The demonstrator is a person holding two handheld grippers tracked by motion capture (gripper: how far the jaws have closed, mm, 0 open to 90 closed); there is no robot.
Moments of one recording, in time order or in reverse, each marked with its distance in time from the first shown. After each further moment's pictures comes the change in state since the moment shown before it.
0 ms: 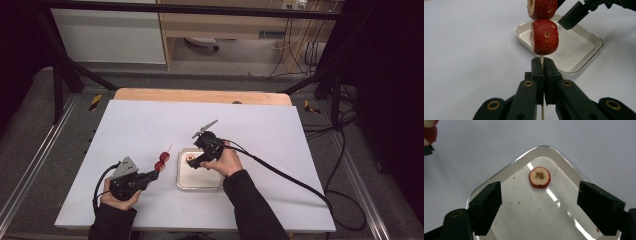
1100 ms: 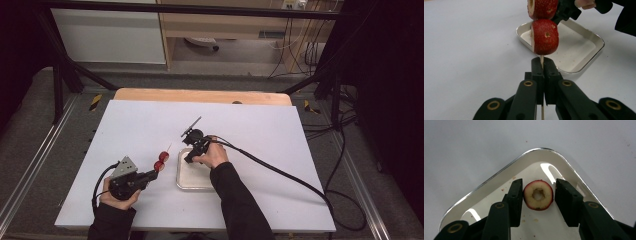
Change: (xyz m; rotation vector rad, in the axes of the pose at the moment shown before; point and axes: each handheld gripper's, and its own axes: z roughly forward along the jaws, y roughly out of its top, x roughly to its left) left arm 0.000 0.001 0.000 0.001 0.001 0.000; right arm -0.009 0.023 0.045 0.154 0.013 -0.020
